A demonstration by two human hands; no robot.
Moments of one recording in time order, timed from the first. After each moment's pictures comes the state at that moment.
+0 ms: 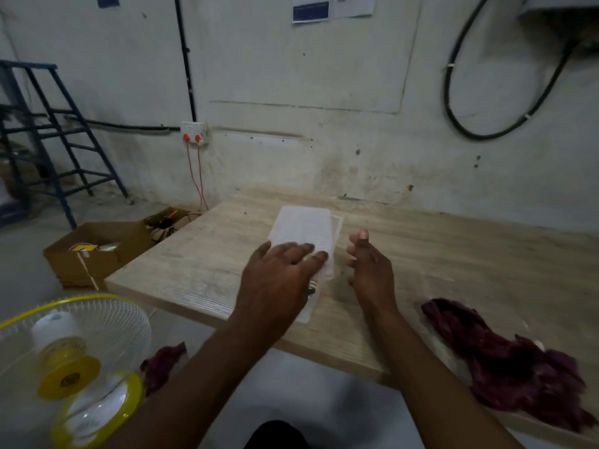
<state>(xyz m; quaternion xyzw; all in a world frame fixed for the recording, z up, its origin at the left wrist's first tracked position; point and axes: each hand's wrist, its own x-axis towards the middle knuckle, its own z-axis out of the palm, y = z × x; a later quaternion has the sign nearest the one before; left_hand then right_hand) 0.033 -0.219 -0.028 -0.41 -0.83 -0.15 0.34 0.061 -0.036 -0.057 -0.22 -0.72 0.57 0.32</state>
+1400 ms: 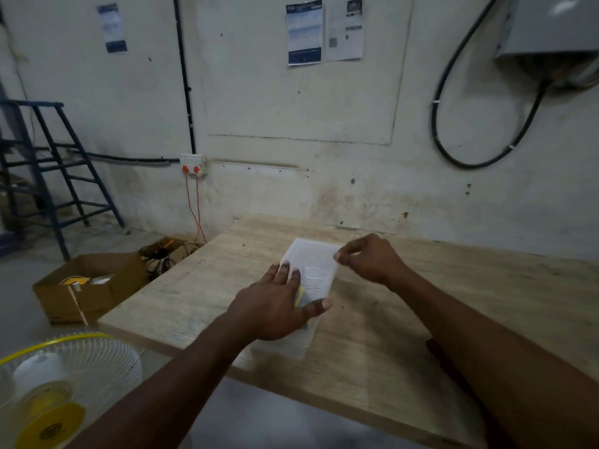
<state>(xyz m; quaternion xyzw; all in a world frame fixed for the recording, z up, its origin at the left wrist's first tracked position) -0.015 -0.207 -0.002 -0.34 -0.94 -0.07 -0.07 0.001 0.032 0.013 -0.15 -0.91 0.35 0.16</state>
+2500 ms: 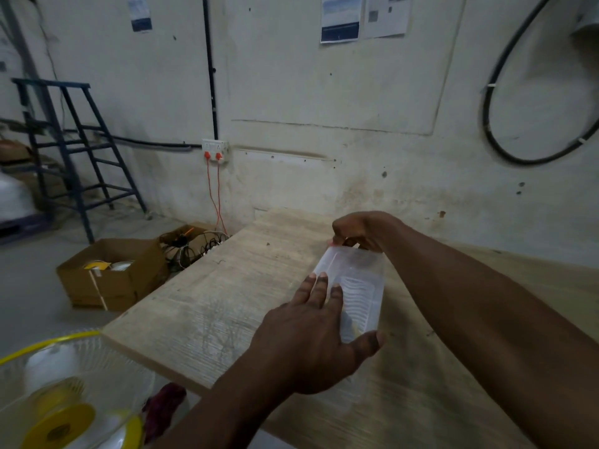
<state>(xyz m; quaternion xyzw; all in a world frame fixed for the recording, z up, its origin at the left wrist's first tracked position) -0.023 -0.205 -0.012 -0.34 -0.94 -0.06 -0.07 -0.170 0.007 0.044 -0.20 -0.90 0.35 -0.18</state>
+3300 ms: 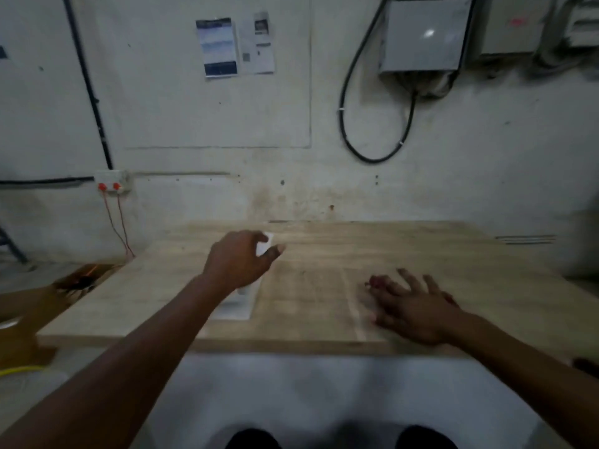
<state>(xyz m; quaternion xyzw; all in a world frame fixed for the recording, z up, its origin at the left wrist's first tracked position) 0.024 -0.181 0.039 -0.39 -0.89 -0.20 0.16 0.278 0.065 -0.022 -0.21 -0.98 -0.02 -0.06</state>
